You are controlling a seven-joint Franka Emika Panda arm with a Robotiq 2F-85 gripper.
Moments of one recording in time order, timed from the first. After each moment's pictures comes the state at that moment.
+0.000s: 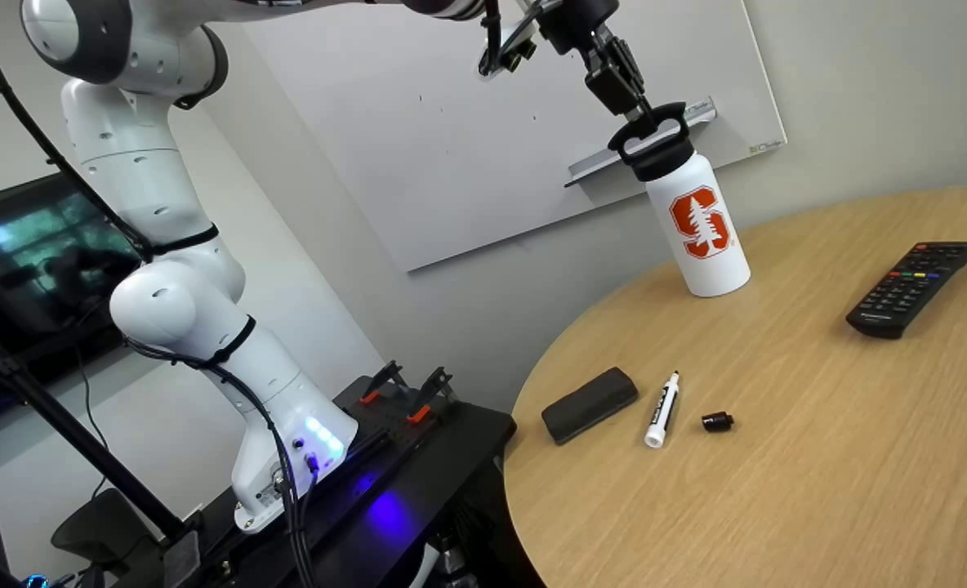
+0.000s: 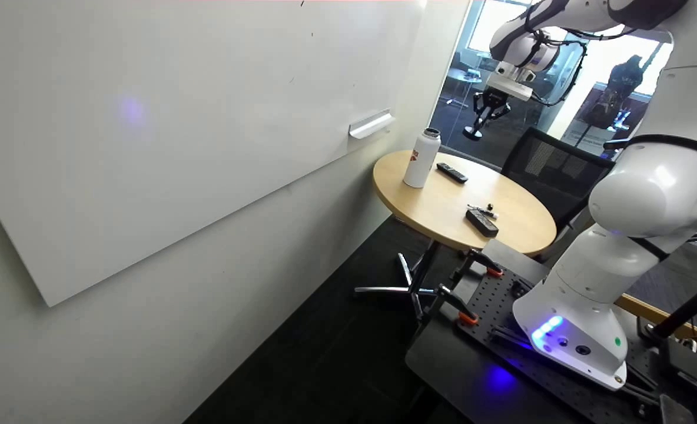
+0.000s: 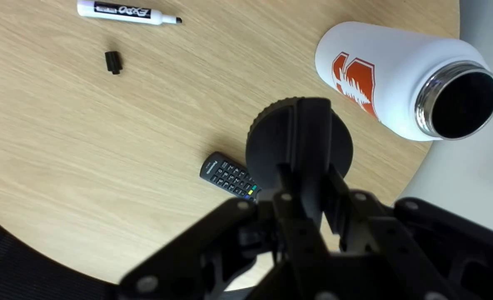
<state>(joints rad) -0.50 0.29 -0.43 -1.85 0.23 2.29 0.21</state>
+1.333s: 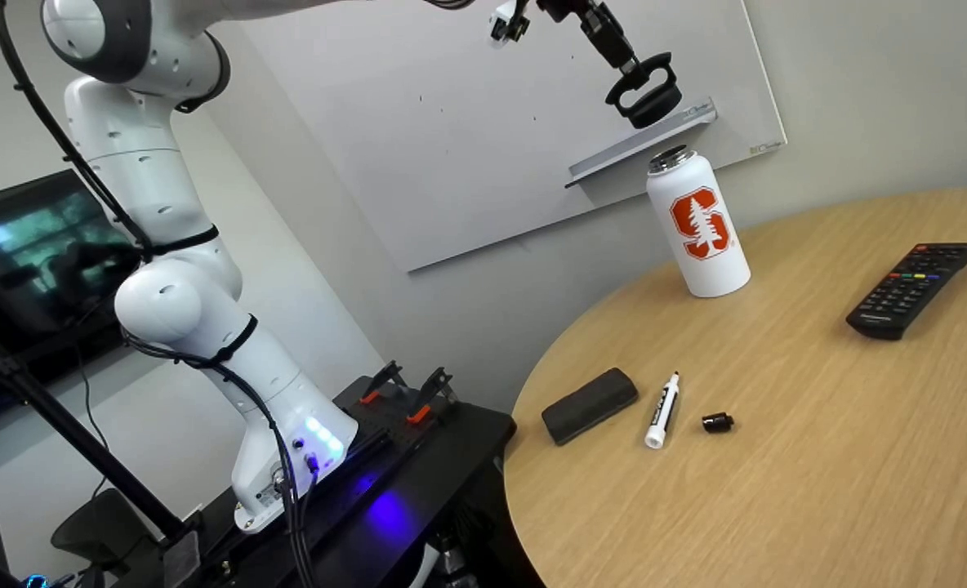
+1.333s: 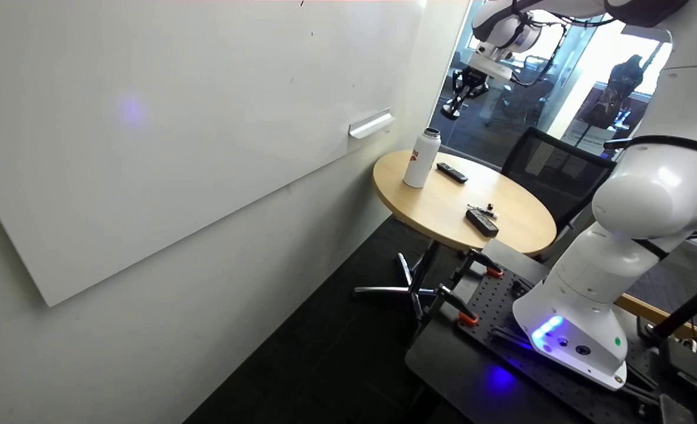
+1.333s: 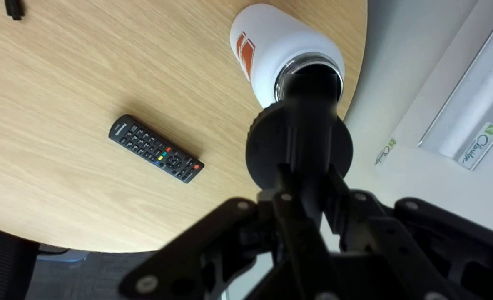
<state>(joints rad) -0.44 0.28 -0.36 -1.76 0.23 2.31 0.20</state>
